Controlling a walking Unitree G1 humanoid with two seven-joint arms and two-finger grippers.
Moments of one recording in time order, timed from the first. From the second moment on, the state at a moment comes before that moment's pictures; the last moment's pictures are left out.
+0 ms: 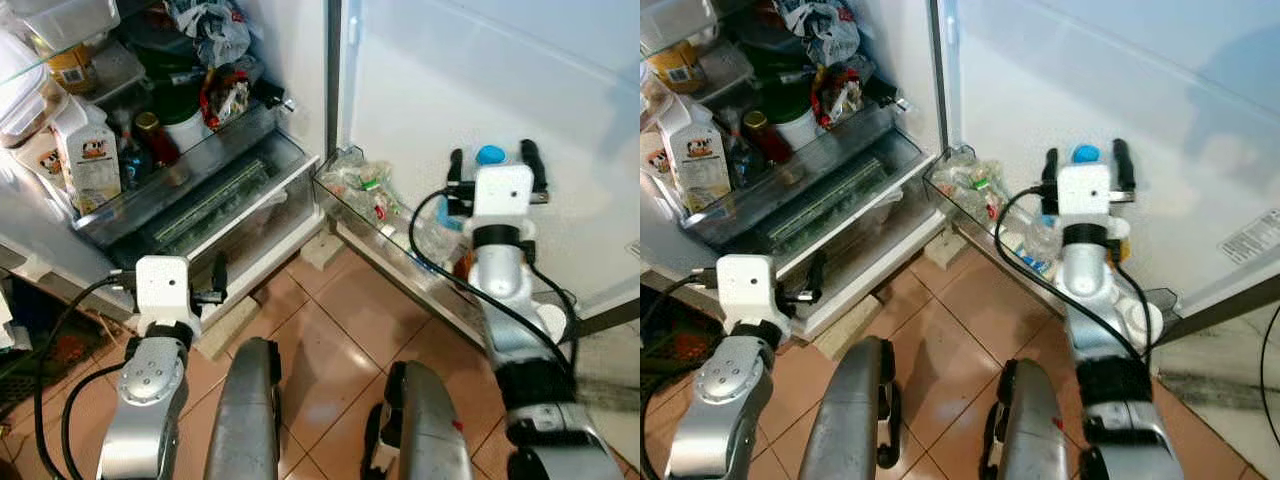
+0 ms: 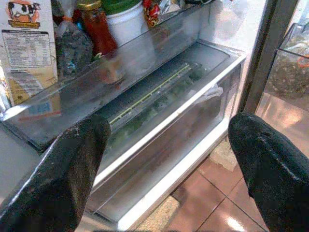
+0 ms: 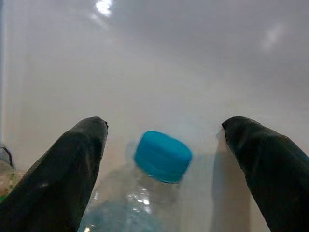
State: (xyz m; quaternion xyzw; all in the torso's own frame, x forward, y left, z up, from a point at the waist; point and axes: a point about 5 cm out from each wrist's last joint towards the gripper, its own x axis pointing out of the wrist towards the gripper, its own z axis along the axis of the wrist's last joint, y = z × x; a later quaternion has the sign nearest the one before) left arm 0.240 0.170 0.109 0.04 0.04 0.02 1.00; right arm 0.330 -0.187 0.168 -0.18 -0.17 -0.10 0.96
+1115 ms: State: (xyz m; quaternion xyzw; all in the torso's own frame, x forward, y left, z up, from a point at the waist) left arm 0.253 0.157 0.105 0.02 0.04 0.02 1.00; right arm 0.250 -0.139 0.150 -0.10 -0.12 0.11 0.98
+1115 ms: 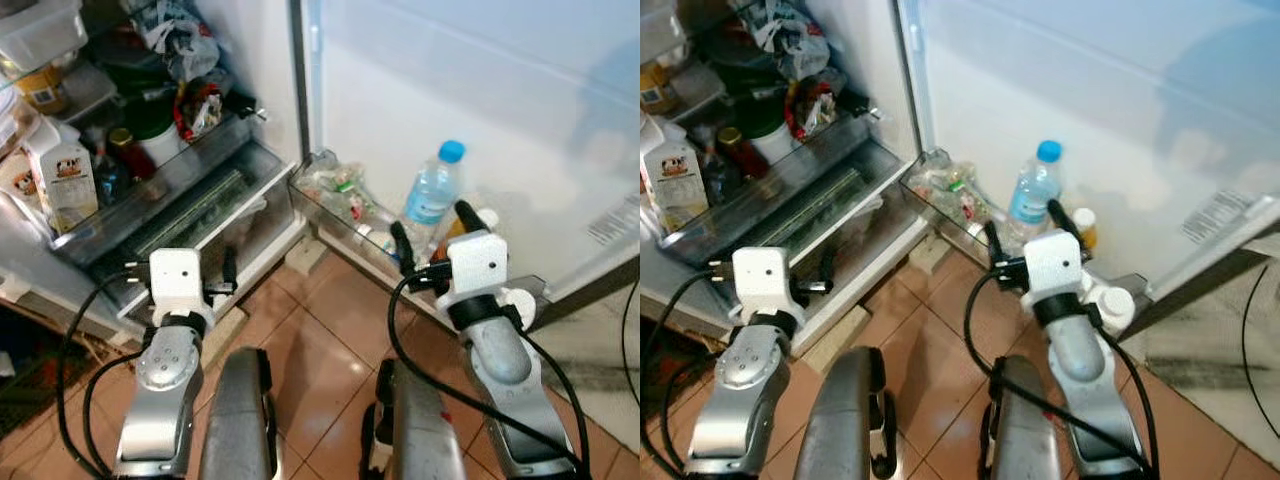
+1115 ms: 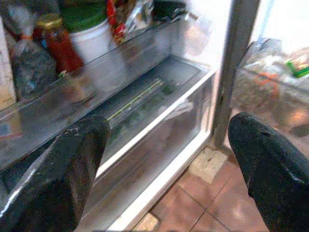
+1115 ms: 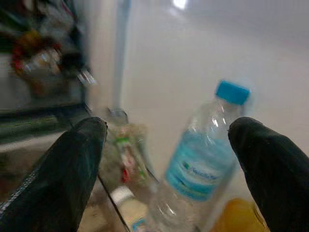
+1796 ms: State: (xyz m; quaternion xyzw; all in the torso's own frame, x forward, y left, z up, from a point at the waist) left arm 0.260 0.151 0.102 0.02 0.04 0.02 1.00; right arm 0.264 -0.137 0.166 -0.07 -0.14 0.11 0.98
